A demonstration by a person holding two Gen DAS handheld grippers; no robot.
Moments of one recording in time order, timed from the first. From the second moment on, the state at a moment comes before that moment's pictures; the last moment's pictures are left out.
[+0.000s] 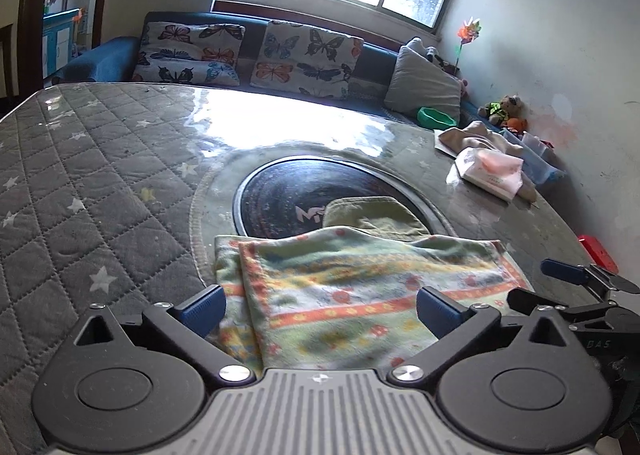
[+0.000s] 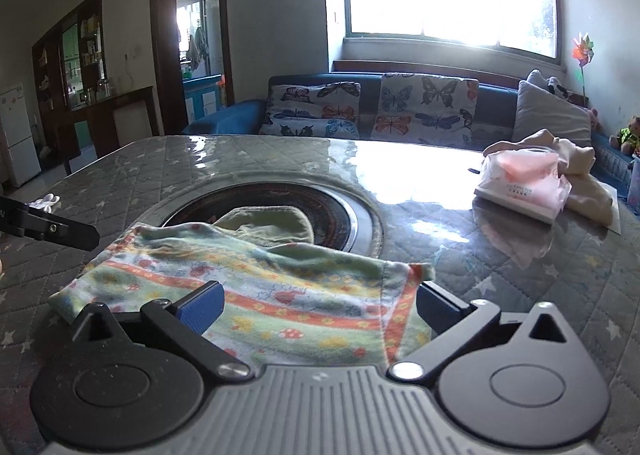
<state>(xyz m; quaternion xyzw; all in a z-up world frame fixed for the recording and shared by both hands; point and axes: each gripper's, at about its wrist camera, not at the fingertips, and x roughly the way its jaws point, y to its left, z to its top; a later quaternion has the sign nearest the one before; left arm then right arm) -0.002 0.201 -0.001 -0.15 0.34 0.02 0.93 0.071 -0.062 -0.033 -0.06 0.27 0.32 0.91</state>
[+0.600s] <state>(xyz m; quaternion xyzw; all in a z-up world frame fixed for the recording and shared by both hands) -0.028 0.176 0.010 -0.08 0.32 0.09 0.94 0.032 -0.044 -0.033 -0.07 0.28 0.41 0.86</state>
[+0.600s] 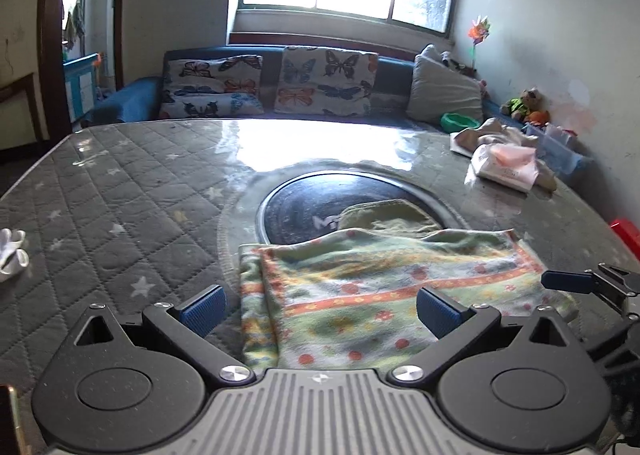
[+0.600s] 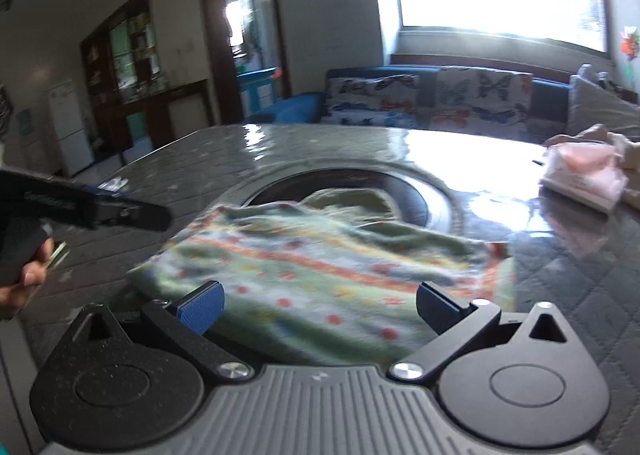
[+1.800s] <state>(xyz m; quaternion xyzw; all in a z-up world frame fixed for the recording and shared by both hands) -0.017 0.272 -0.010 -0.22 0.40 0.12 0.88 -0.037 0.116 -0.047 -0.31 0.23 0.52 0.76</state>
